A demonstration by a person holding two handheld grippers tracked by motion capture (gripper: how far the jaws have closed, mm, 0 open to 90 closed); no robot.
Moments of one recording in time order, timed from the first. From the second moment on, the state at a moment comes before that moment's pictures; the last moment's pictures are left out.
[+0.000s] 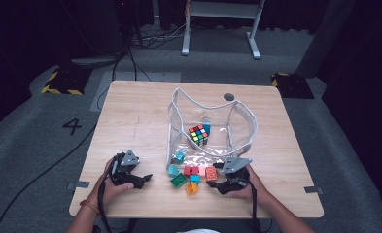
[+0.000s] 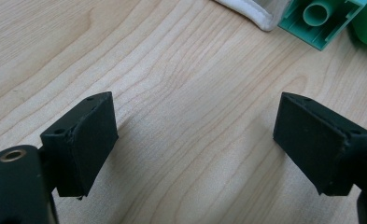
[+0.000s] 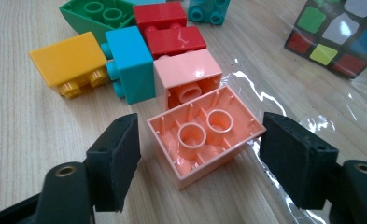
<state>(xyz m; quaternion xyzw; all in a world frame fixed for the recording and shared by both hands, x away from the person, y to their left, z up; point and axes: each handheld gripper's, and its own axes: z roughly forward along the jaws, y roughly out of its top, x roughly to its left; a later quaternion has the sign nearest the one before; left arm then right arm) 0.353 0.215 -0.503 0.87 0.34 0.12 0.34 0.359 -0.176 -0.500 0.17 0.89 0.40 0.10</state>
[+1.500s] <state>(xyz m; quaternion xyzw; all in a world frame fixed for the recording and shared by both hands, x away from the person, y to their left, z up) 0.353 0.215 -0.503 0.86 0.34 0.12 0.35 0.358 -0.192 -0.497 0.16 0.89 0.42 0.09</state>
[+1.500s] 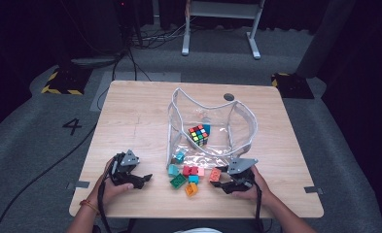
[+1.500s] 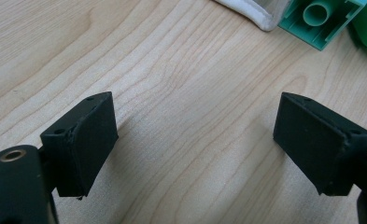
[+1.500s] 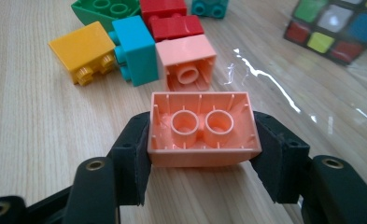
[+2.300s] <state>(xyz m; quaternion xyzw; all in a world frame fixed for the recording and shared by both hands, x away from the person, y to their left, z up) 0.353 0.215 -0.503 0.86 0.34 0.12 0.35 0.359 -0.284 -0.476 0.23 0.87 0.41 0.14</state>
